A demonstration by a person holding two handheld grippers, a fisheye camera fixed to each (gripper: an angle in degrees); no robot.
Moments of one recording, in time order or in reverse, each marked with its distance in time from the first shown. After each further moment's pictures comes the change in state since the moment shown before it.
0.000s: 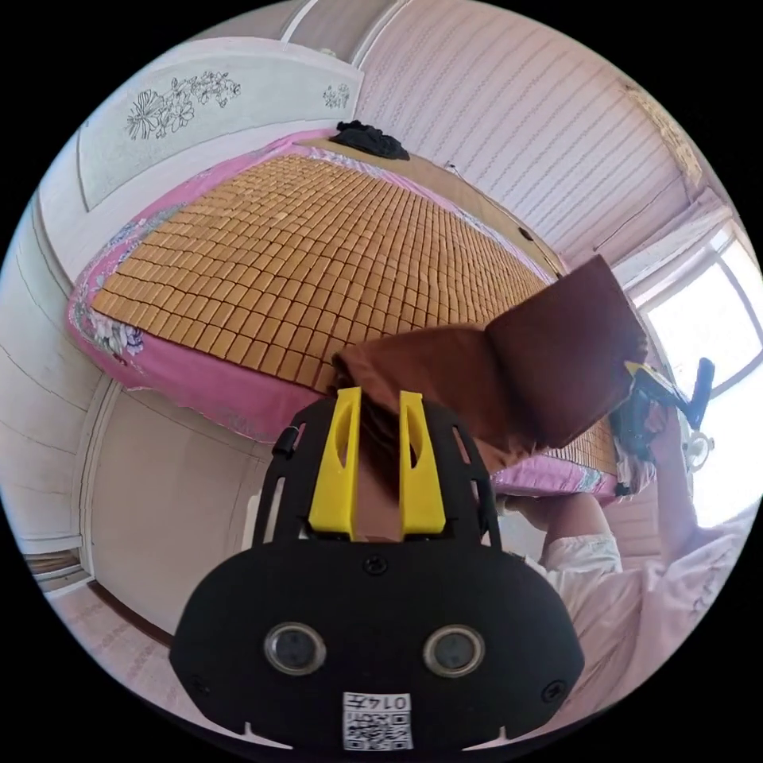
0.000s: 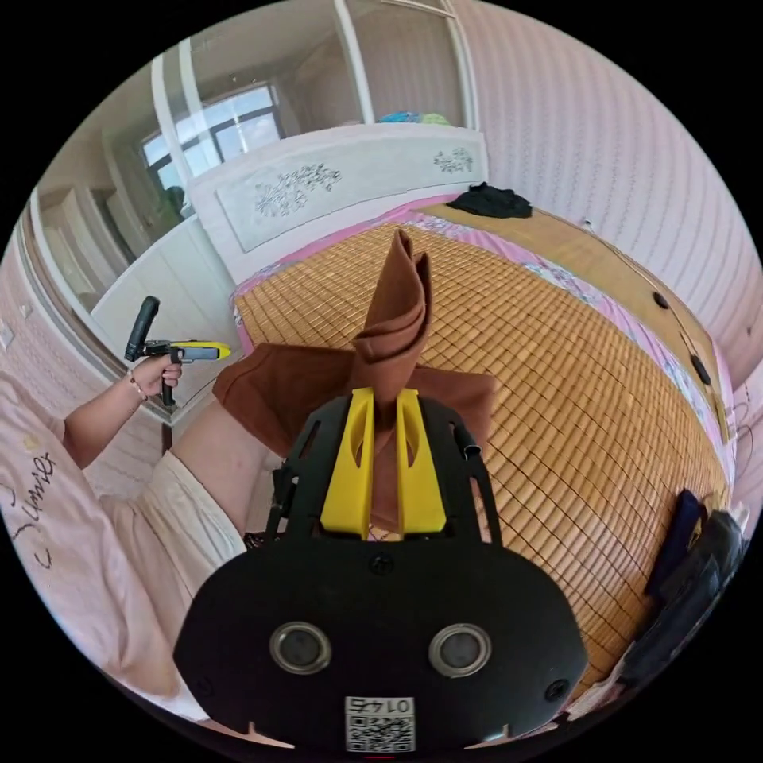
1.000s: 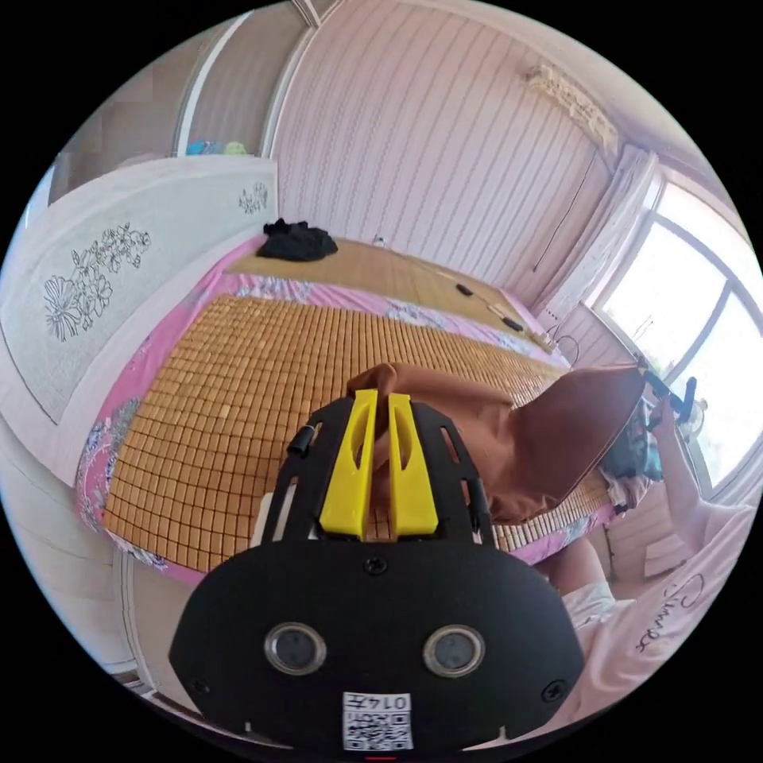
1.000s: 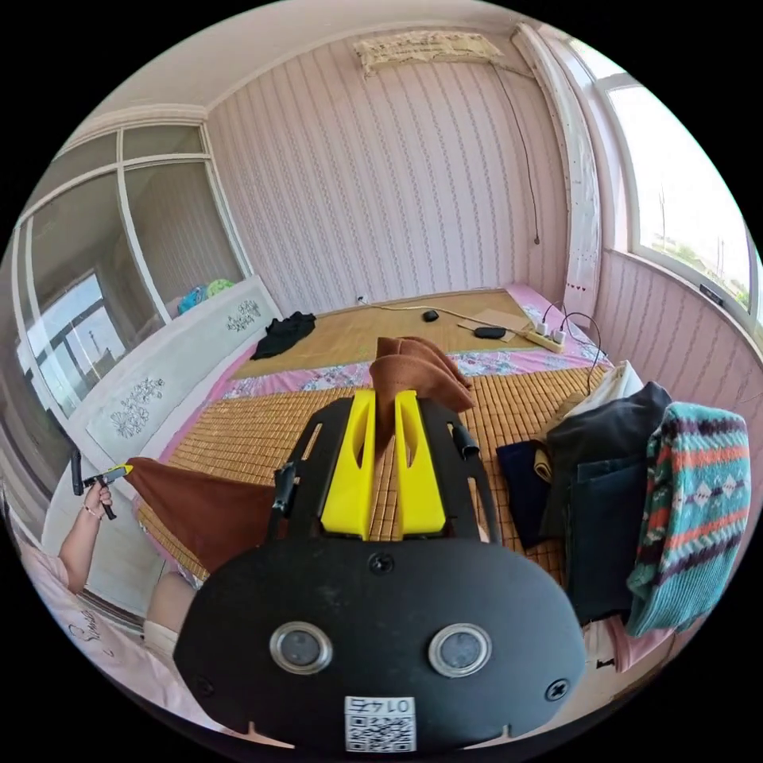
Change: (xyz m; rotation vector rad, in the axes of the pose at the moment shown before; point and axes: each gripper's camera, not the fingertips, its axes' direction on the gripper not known) left arm 0.100 -0.166 -0.101 0.305 0.034 0.279; right arm 0.241 0.073 -0.343 0.487 0.354 0.472
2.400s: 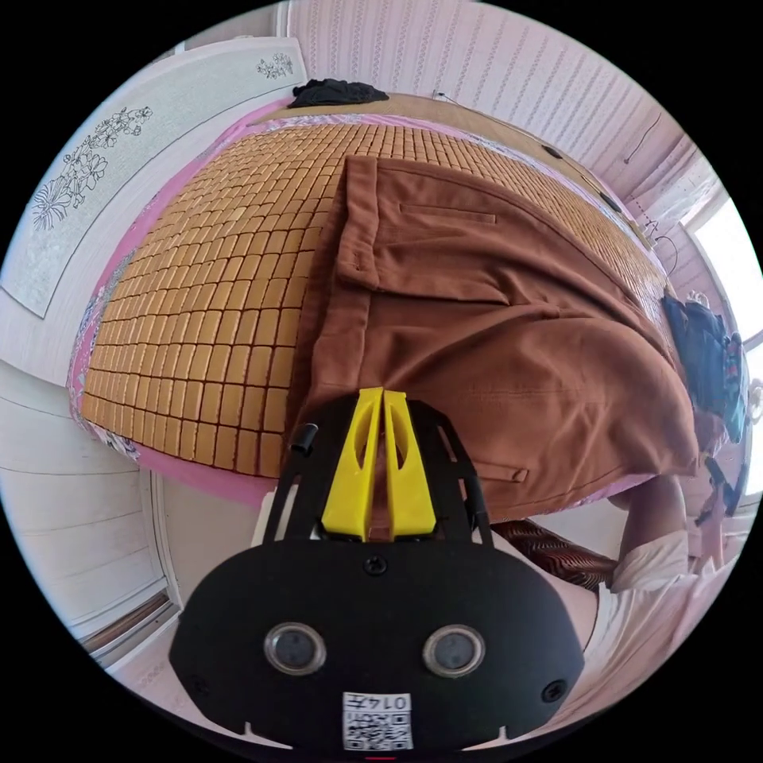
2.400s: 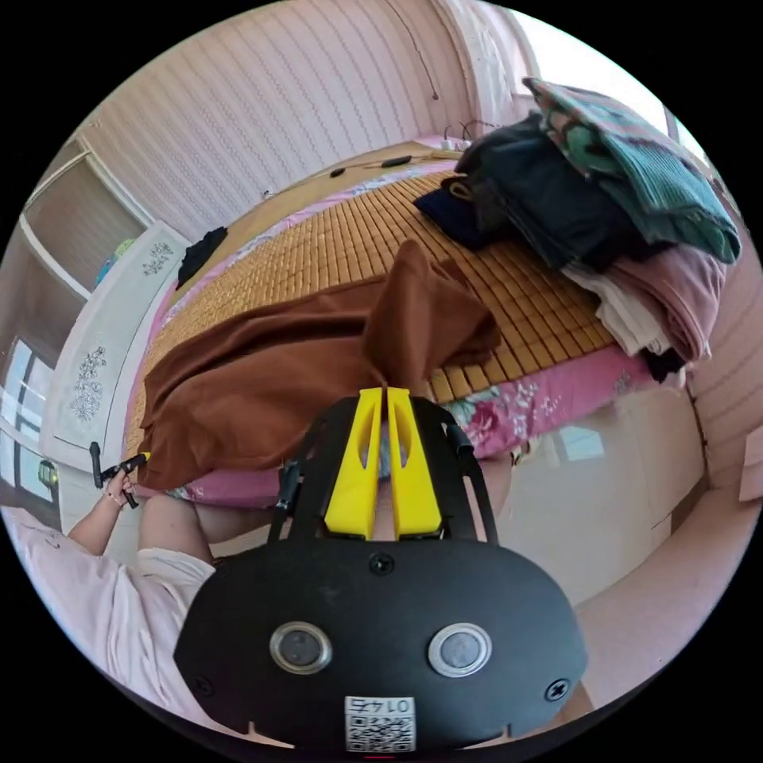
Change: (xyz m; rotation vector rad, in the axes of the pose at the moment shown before) left arm 0.011 0.110 0.202 -0.506 -0.220 -0.052; right arm 0.058 0.248 -0.043 -0.588 0.247 0.389
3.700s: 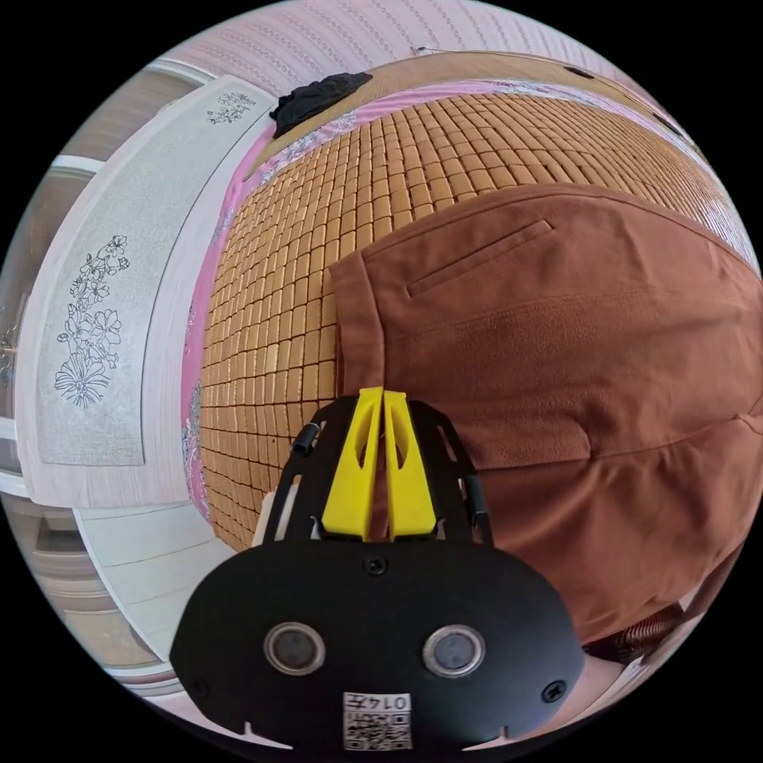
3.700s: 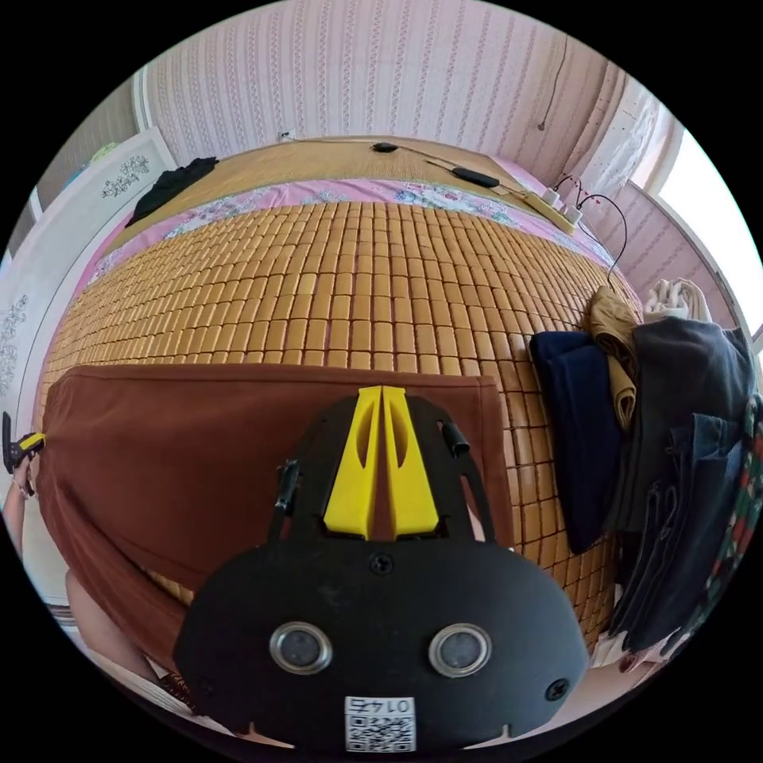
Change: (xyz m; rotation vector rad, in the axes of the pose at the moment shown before) left arm 0.097 -0.202 0.085 -0.096 -0.466 0.174; right arm -0.168 -0.289 0.215 0.147 0.132 -0.361
